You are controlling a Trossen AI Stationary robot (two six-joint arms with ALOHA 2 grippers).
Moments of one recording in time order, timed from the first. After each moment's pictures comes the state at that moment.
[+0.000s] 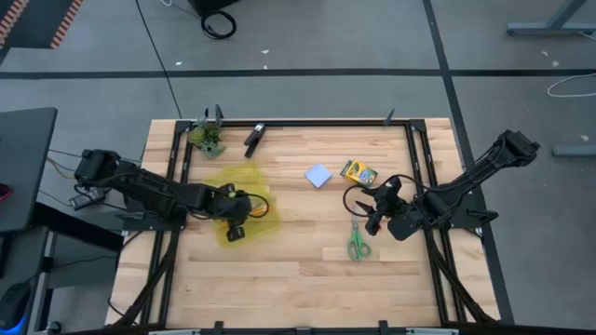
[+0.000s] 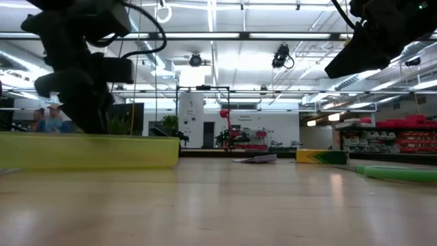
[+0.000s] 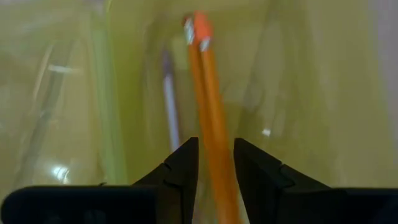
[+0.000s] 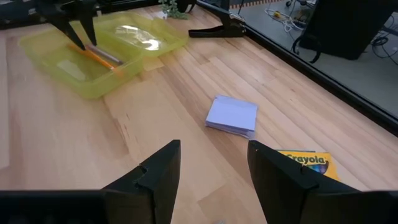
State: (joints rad) left arm -0.19 1.31 0.62 -0.48 -0.23 -0.39; right arm 0.53 1.03 0.58 -0.43 0.94 0.73
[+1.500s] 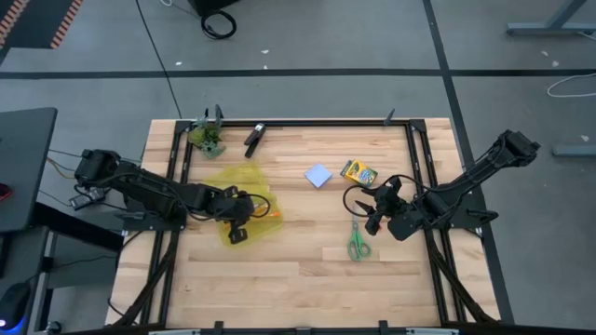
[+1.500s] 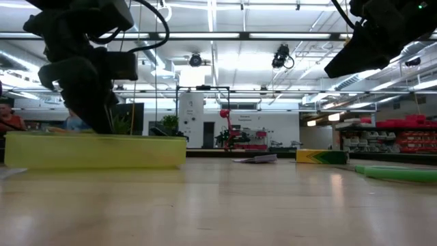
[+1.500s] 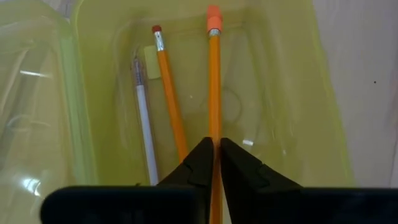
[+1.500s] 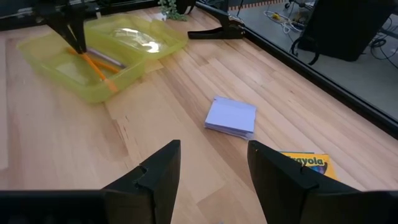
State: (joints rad) left arm -0.19 1.31 0.61 -0.40 -0.18 -0.42; right arm 0.53 1.03 0.58 -0.42 0.94 0.72
